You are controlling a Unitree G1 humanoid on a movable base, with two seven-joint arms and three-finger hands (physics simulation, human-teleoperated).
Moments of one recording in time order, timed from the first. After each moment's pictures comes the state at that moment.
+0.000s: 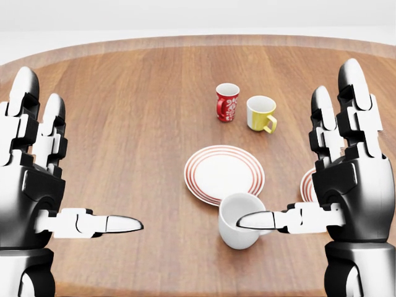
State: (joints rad) left arm -0.03 0.02 0.04 -0.55 -0.06 0.09 -0.05; right arm -0.02 -0.03 -0.08 -0.58 0.14 0.09 0.05
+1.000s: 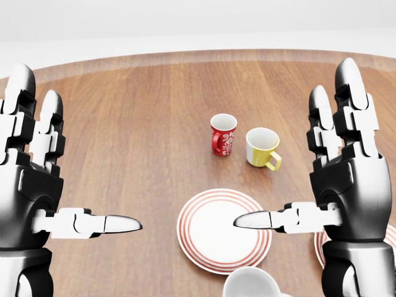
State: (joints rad) left arm -0.04 0.02 0.04 -0.57 -0.06 0.09 -0.05; right arm -0.03 -0.03 -0.06 -0.58 0.12 0.09 0.05
